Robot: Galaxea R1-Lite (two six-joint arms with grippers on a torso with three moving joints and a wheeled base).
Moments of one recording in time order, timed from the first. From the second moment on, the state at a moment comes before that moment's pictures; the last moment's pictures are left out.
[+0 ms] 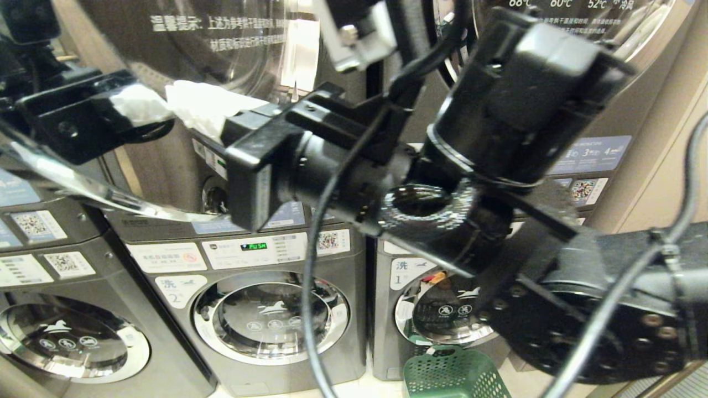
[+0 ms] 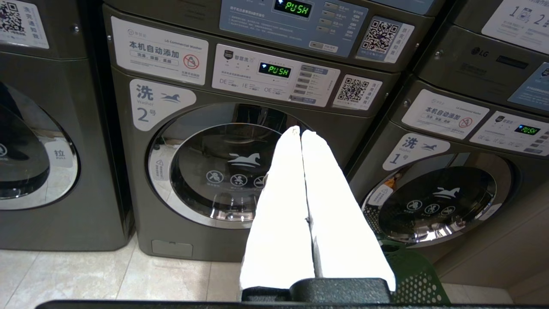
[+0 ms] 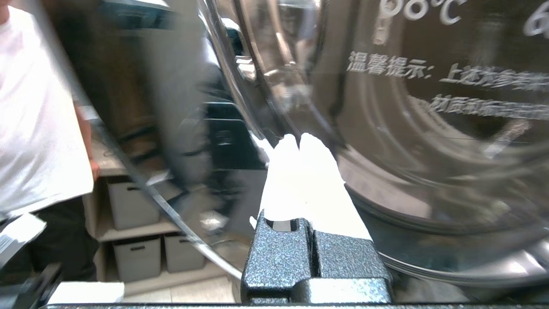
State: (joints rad) left arm -0.01 0.00 0.00 -0.04 0.07 -0.24; right arm 1.03 1.94 -1.44 -0.93 0.25 -0.07
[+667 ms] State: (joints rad) left arm -0.01 0.00 0.00 -0.04 0.07 -0.24; right arm 1.03 2.24 -1.89 -0.87 -0.02 -0.13
